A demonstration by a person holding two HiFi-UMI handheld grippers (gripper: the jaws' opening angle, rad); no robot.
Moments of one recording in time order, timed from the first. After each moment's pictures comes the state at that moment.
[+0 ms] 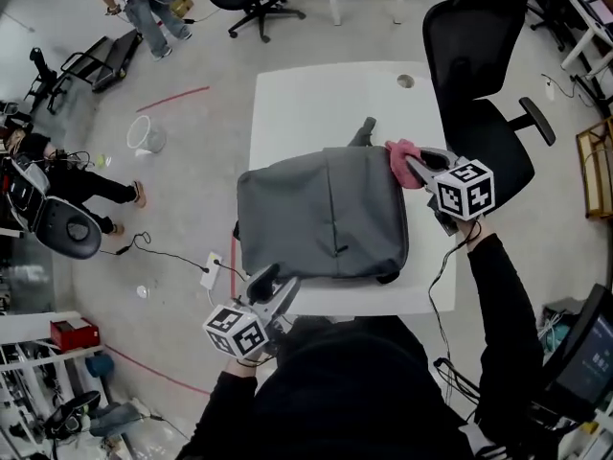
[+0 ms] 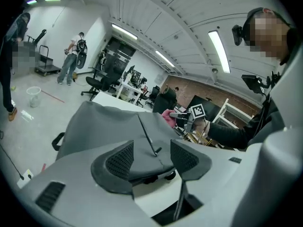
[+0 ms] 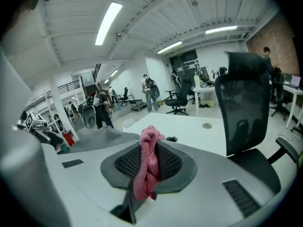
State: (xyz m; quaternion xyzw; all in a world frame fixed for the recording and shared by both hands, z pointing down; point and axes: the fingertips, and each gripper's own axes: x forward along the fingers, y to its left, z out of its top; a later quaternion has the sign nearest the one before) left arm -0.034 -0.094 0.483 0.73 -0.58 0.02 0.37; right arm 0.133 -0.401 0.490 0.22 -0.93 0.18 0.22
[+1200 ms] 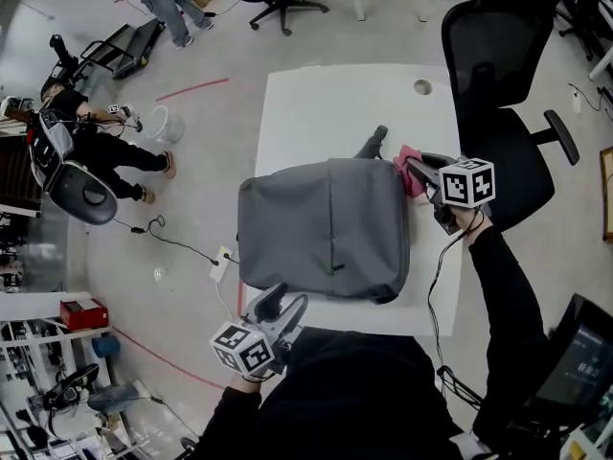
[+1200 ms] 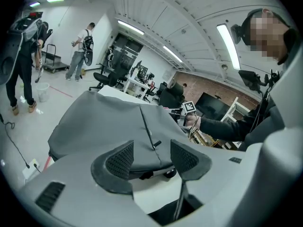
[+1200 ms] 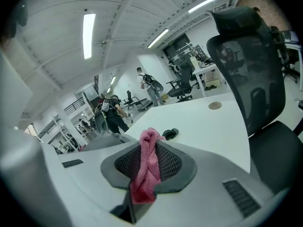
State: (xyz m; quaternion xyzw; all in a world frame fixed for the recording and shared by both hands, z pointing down) left arm 0.012 -0.111 0.515 0.69 -0.60 0.04 0.40; right arm 0.130 -0.467 0.573 0.16 -0.92 0.31 0.19
